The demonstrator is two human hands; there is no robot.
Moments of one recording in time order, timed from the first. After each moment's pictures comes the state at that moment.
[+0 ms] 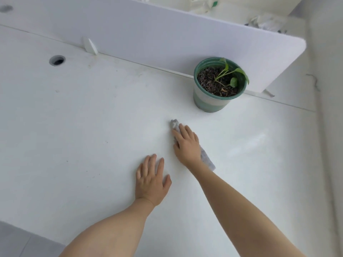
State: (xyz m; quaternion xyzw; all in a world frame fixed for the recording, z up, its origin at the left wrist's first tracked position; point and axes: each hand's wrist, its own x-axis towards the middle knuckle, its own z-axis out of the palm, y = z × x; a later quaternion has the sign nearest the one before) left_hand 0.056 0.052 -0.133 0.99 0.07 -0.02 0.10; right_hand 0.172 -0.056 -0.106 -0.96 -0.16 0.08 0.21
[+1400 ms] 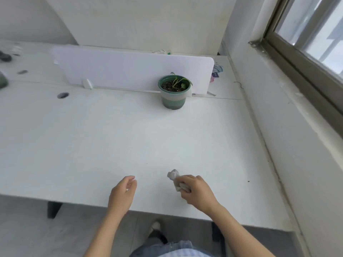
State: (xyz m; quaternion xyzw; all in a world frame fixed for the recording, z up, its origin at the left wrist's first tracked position) left_hand -0.120 0.062 -0.055 0.86 0.18 -0.04 0.48; right_hand -0.107 -0.163 -0.040 -0.92 -0.13 0.10 0.35
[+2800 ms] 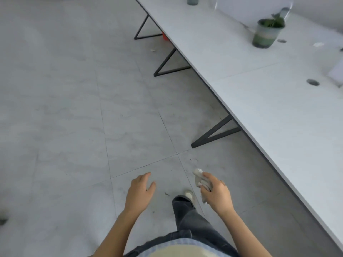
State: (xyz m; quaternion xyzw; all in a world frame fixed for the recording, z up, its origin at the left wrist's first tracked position) left_hand -0.521 0.391 -0.093 0.73 0.57 0.05 0.37; right_hand -0.322 0.280 -0.077 -0.83 -0.37 0.31 0.27
